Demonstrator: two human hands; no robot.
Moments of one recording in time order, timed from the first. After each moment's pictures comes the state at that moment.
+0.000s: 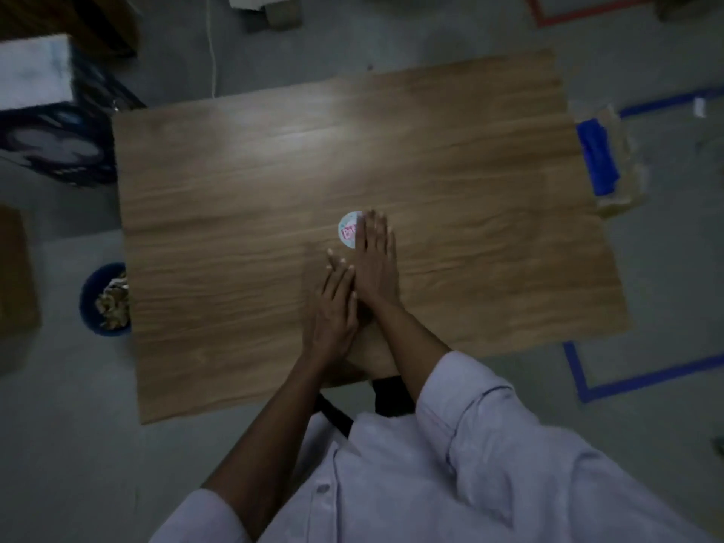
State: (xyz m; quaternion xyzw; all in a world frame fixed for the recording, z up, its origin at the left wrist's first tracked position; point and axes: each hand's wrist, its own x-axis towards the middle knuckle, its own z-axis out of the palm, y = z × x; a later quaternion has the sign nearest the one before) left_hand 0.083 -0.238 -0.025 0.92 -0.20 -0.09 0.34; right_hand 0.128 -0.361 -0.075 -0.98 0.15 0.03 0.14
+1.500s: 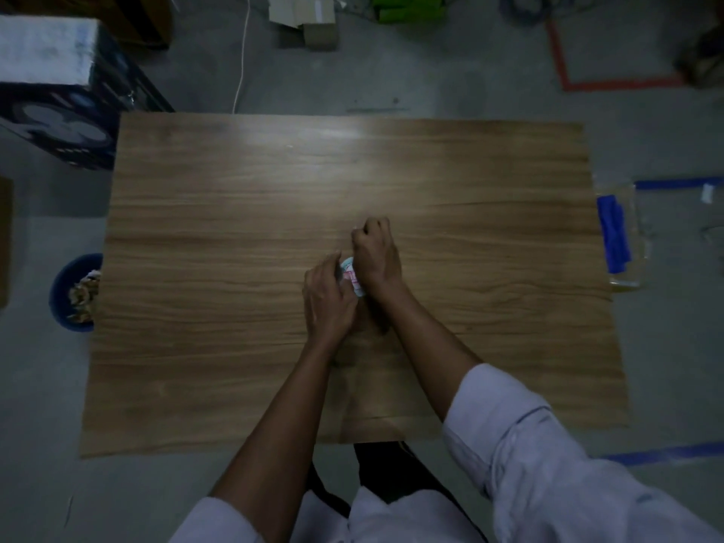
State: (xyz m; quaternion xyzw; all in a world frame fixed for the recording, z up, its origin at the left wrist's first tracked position) left_hand 0.177 -0.297 -0.032 0.89 0.06 -0.08 0.44; right_hand 0.231 -0.408 -0.043 -0.98 0.01 -0.04 0.18
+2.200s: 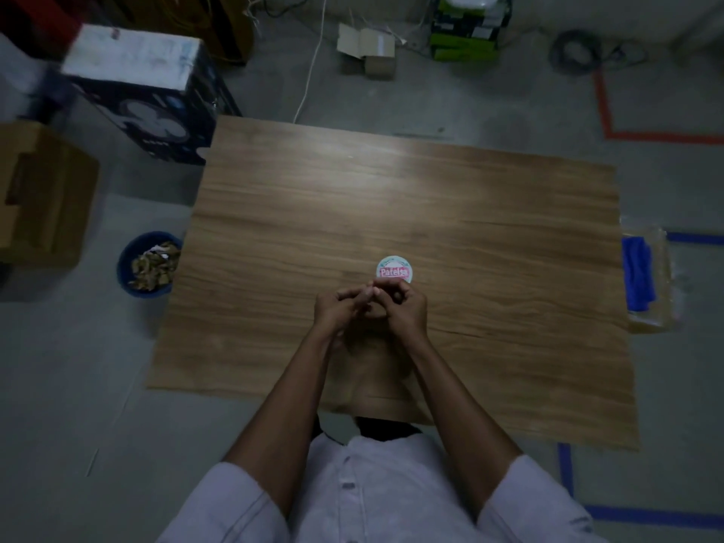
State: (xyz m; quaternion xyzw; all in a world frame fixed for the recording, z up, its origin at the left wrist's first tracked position) left_hand 0.144 -0.247 0.005 0.59 0.34 -0.24 0.69; right_hand 0.124 -0.371 -0.001 -0.68 0.25 0.06 0.69
